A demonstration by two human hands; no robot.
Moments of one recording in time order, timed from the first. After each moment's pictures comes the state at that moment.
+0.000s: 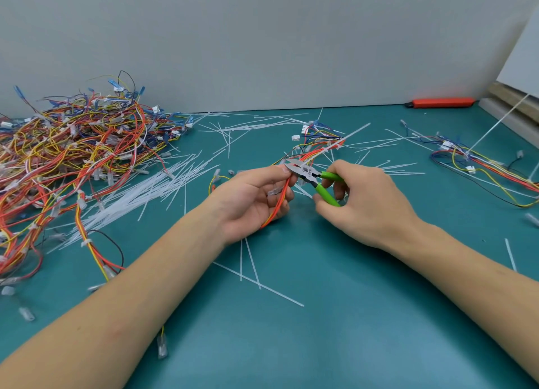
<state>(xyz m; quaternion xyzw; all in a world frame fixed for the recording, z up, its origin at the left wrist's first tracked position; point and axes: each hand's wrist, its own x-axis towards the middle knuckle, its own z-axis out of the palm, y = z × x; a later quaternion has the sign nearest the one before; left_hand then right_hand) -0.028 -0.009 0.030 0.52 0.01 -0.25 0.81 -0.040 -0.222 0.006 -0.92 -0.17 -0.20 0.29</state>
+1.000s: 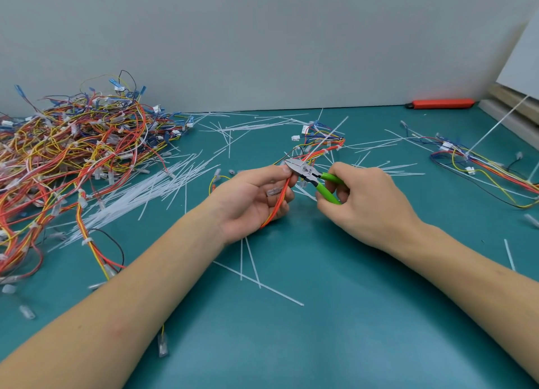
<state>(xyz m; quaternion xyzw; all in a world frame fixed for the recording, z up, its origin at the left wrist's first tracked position) -0.028 -0.008 0.030 0.52 0.00 -0.26 0.81 -0.040 -0.222 0.006 -0.92 -0.16 -0.21 0.28</state>
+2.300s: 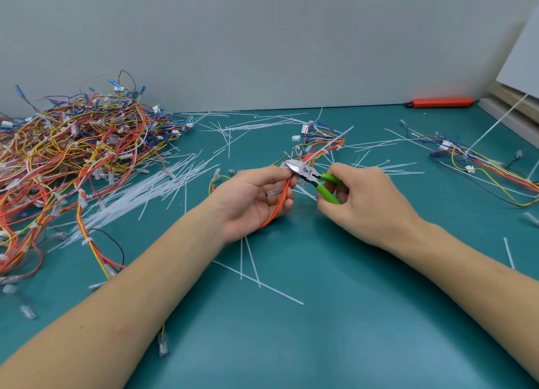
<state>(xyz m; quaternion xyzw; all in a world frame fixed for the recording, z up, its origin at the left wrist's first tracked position) -0.029 -0.008 0.031 0.53 0.01 -0.24 0.81 -0.038 -0.224 0.005 -0.92 -0.17 -0.19 0.29</state>
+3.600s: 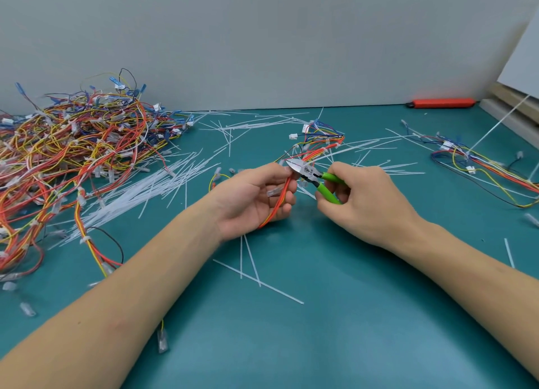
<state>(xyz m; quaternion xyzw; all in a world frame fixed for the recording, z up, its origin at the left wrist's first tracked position) -0.029 -0.005 0.032 0.54 -0.02 -0.28 0.79 -0.037 -0.225 0.003 -0.91 -0.20 -0.20 0.31</state>
